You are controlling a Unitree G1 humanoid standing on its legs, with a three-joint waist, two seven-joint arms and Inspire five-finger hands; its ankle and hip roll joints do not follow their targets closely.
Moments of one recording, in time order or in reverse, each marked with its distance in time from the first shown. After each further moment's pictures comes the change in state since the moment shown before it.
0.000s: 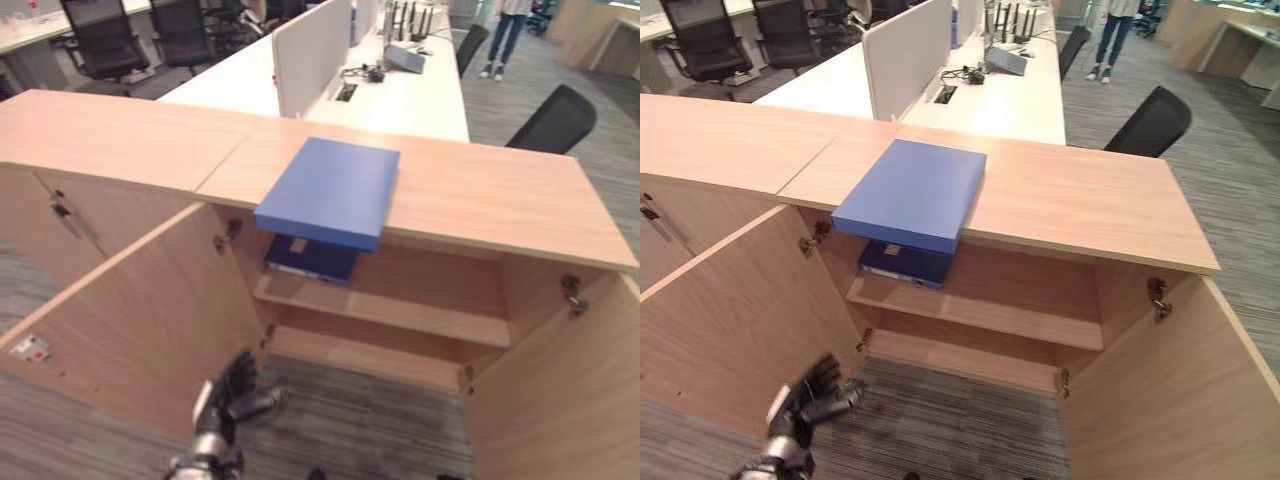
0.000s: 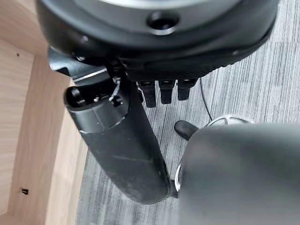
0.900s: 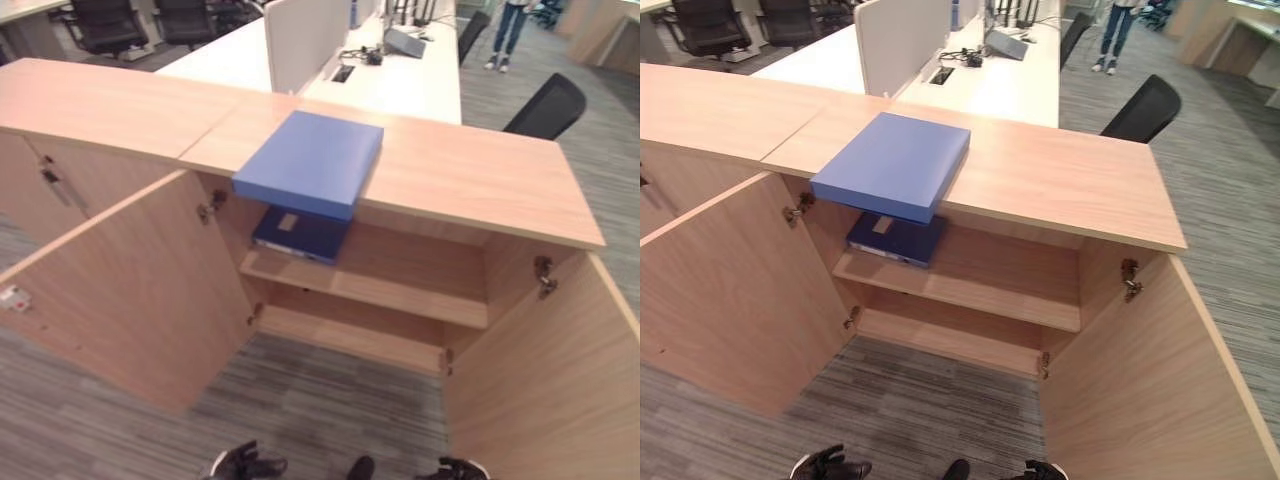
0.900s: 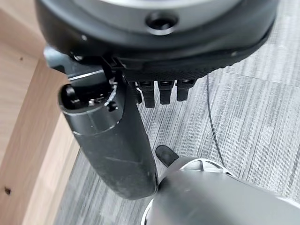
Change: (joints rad) left arm -0.448 -0.038 -0.272 1.263 -0.030 -0.028 -0.080; right arm -0.126 -0.051 0.134 0.046 -0.009 0.003 0.021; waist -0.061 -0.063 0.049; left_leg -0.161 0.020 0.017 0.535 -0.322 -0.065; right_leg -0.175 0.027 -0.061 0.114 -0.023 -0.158
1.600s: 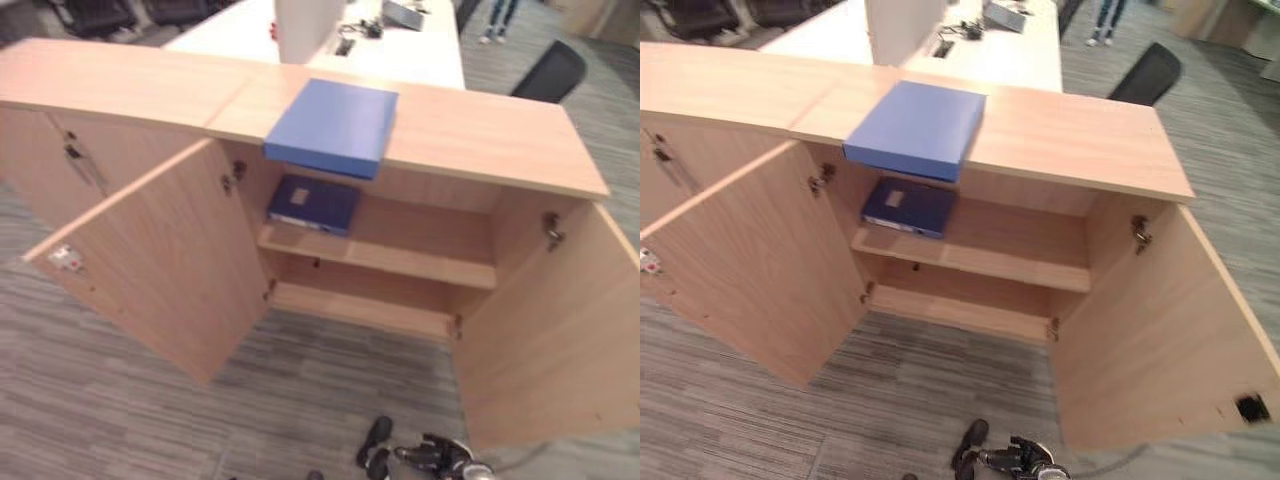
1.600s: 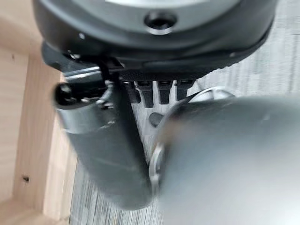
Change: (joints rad) left arm 0.112 0.002 0.120 0.082 0.044 0.026 0.031; right arm -0.026 0.041 -0.086 -0.006 0.065 -0.013 0.013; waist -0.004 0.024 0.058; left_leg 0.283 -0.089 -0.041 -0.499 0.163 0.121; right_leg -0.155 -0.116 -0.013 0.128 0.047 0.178
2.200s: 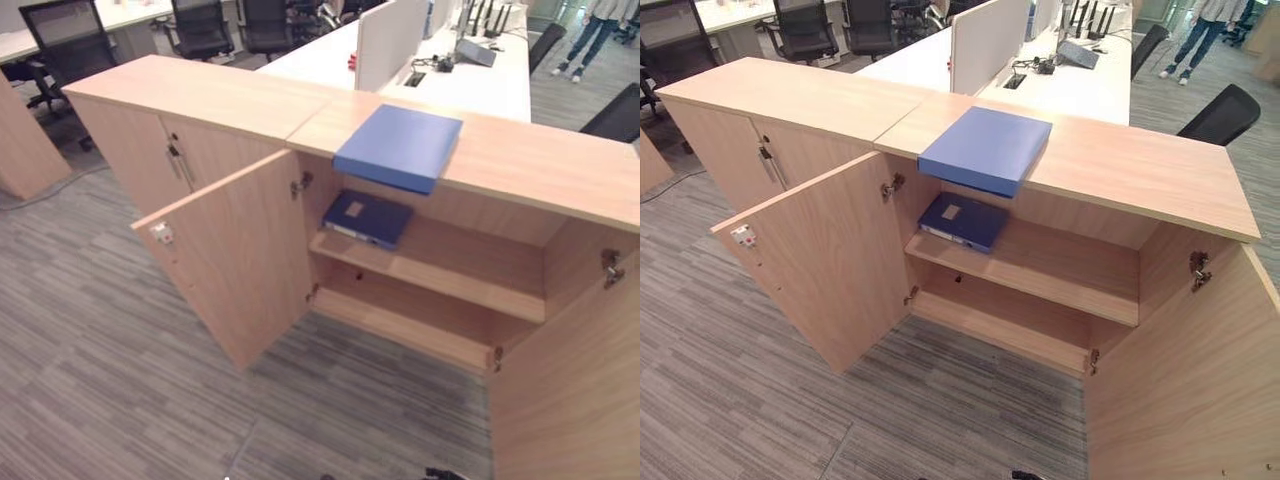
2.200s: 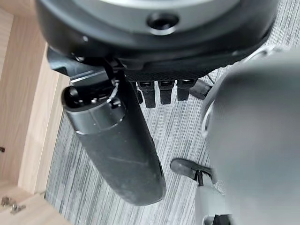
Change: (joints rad) left arm 0.040 0.004 0.058 0.008 -0.129 -0.002 0.025; right arm 0.102 0.003 -0.039 0.009 0.003 0.026 0.006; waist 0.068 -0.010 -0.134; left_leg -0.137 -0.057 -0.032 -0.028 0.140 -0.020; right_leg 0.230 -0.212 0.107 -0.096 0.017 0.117
